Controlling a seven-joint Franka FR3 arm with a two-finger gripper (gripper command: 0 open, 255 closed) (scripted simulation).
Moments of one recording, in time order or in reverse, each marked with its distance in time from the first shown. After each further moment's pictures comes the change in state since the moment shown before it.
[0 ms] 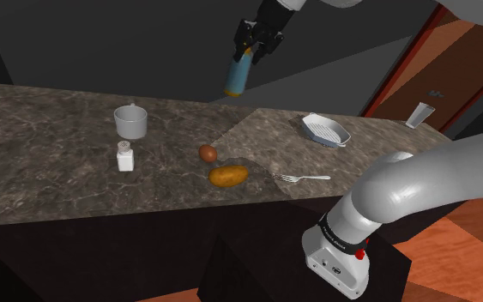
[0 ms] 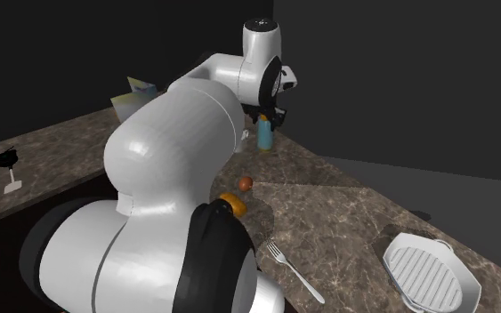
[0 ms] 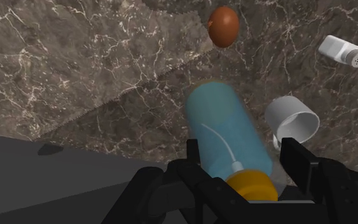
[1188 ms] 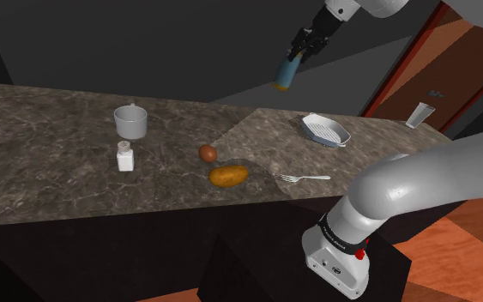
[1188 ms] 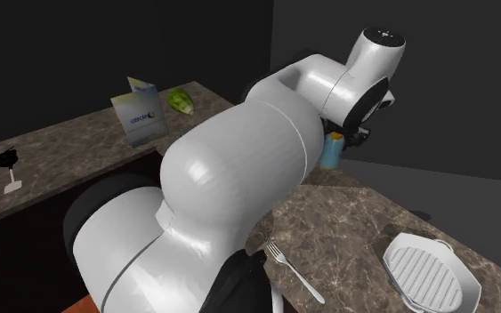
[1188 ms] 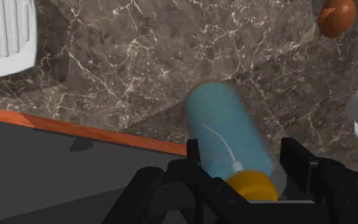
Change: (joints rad) arm -0.104 0.018 -0.377 0.042 -0.050 -0.061 -0.439
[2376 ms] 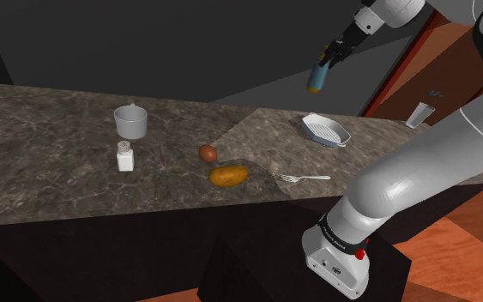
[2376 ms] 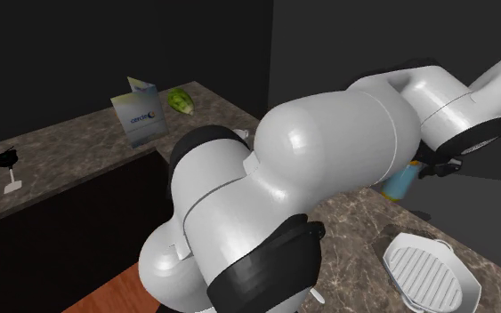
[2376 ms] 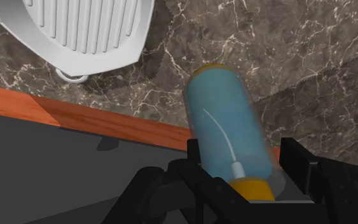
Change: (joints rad) arm -0.037 0.291 -0.356 0.269 0.095 -0.046 -0.436
